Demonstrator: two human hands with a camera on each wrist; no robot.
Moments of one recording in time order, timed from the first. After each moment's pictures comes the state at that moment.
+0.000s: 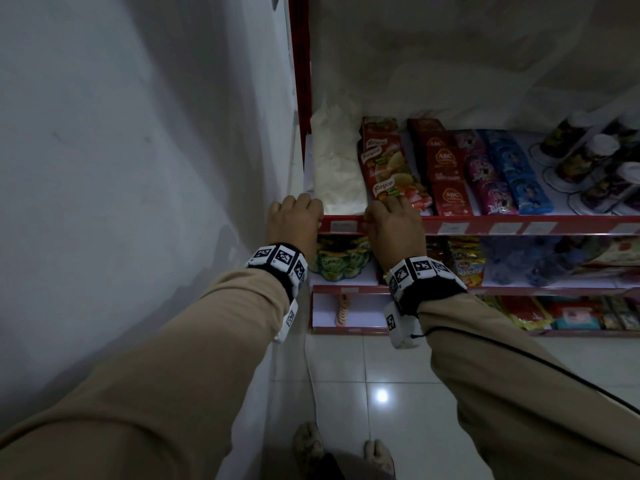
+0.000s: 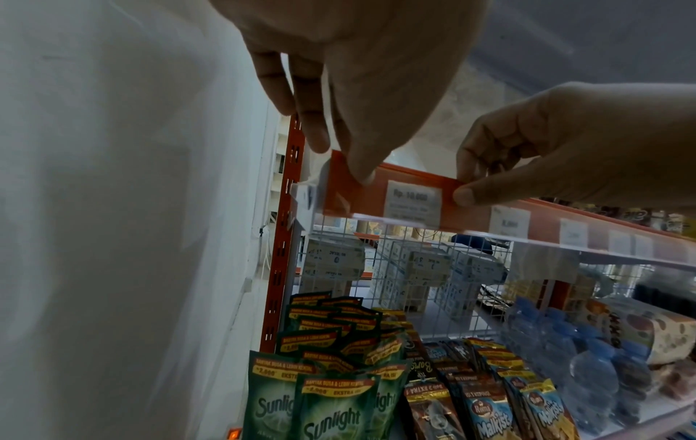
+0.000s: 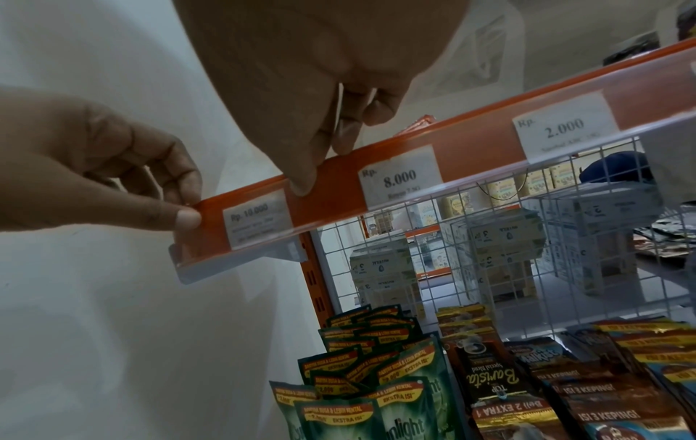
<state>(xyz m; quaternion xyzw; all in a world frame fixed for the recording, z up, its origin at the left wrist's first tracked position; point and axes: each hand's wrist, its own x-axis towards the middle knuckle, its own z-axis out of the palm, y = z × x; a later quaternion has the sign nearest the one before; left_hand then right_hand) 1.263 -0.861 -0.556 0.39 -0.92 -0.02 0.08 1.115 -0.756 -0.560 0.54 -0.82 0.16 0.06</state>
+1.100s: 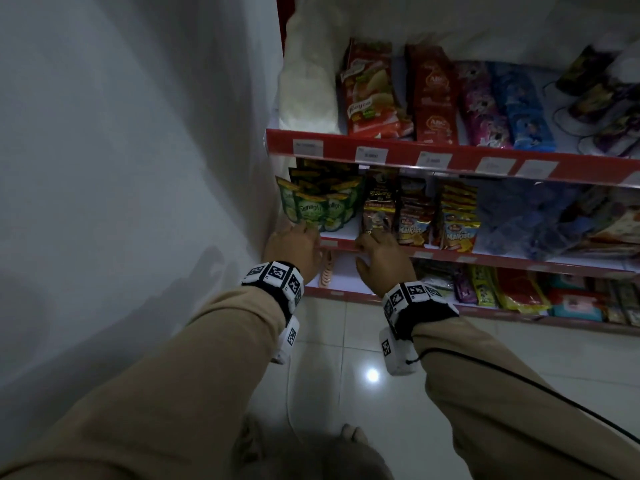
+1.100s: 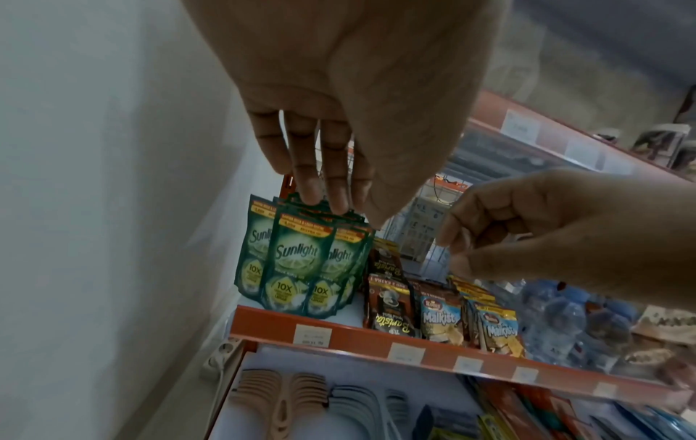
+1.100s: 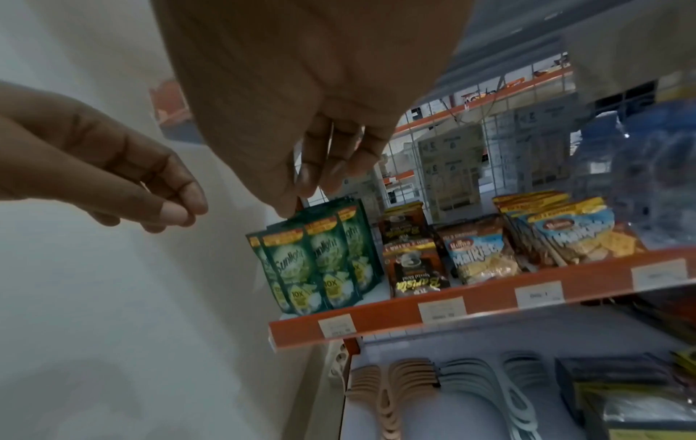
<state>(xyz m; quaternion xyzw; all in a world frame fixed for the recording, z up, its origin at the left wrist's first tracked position) 1.253 -0.728 -0.673 0.44 -0.89 -0.12 -0.03 1.092 -0.635 -0.699 0.61 -0.77 0.14 -0.13</state>
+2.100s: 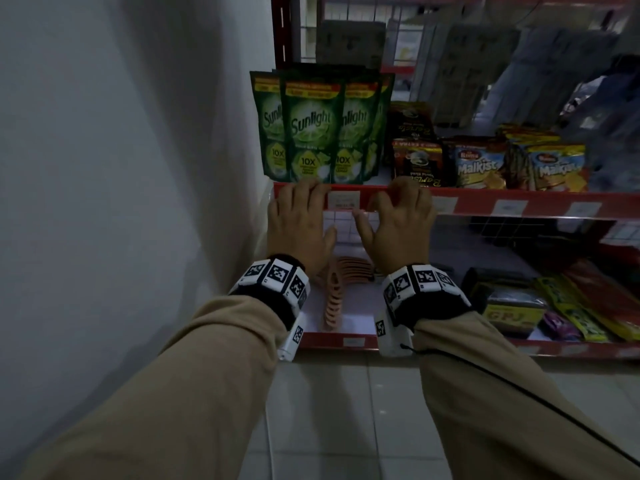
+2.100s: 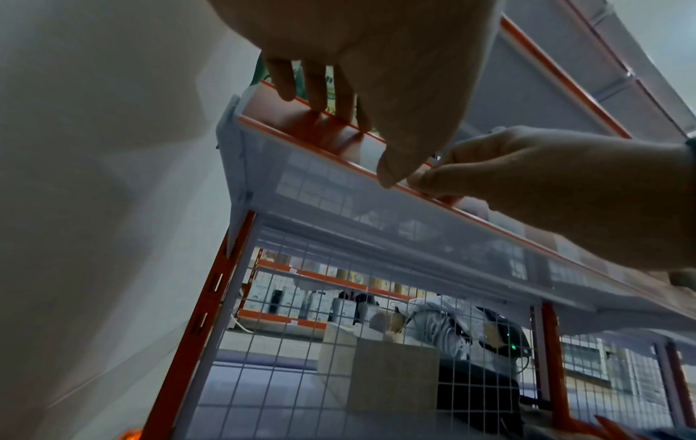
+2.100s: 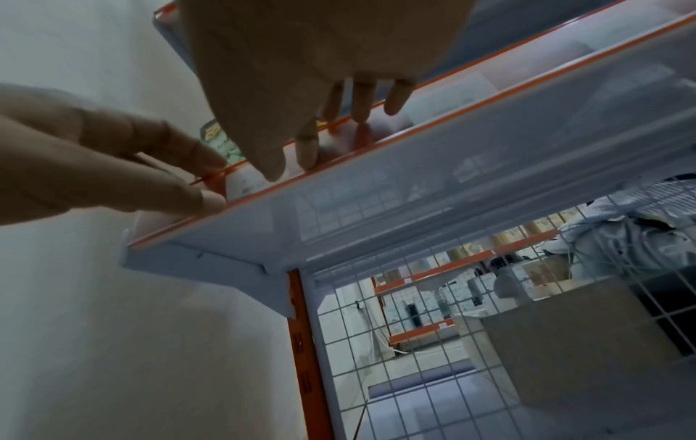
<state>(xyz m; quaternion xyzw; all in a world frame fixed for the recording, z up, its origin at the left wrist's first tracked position) 1.224 -0.805 -1.005 0.36 -0.86 0.06 0.35 1.083 -0.728 -1.010 0.48 -0.78 0.27 0.31</state>
